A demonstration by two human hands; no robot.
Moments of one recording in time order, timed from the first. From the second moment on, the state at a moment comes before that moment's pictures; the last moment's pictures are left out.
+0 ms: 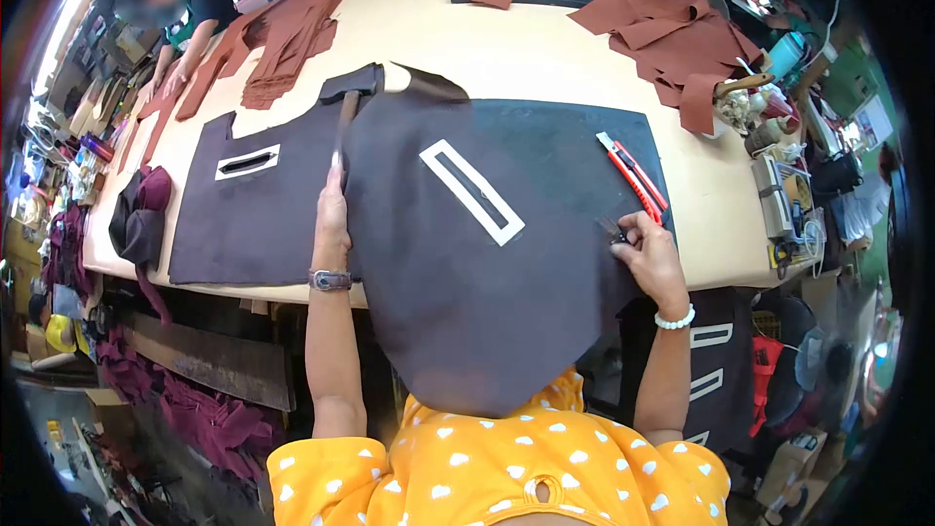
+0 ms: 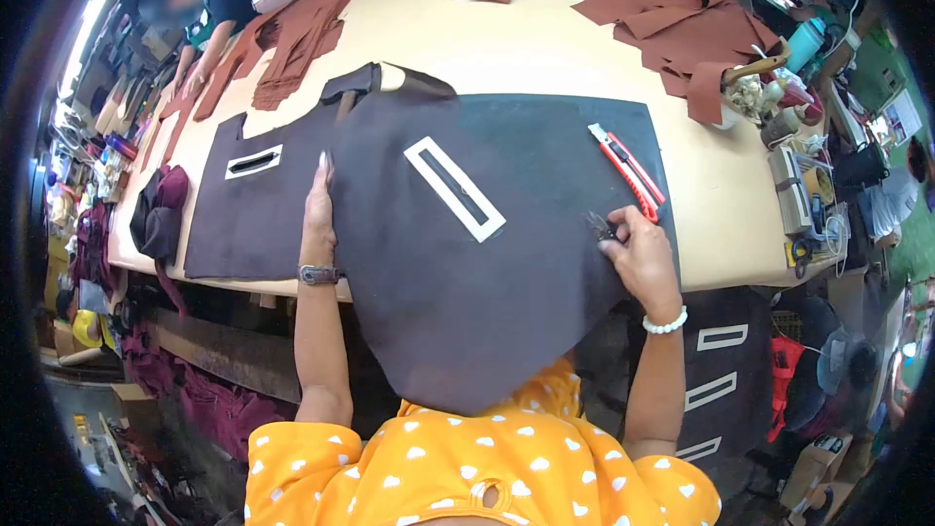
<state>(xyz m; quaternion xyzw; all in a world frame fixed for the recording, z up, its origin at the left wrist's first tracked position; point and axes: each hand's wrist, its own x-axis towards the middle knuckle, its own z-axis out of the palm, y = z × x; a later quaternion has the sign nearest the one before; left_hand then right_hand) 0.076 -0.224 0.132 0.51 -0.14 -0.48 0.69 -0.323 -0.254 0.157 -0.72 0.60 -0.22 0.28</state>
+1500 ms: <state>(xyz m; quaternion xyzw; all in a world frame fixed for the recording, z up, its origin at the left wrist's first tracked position) -0.032 -0.210 0.135 0.51 -0.21 -0.41 0.73 -0.206 -0.196 0.132 -0.51 0.40 -0.38 0.66</state>
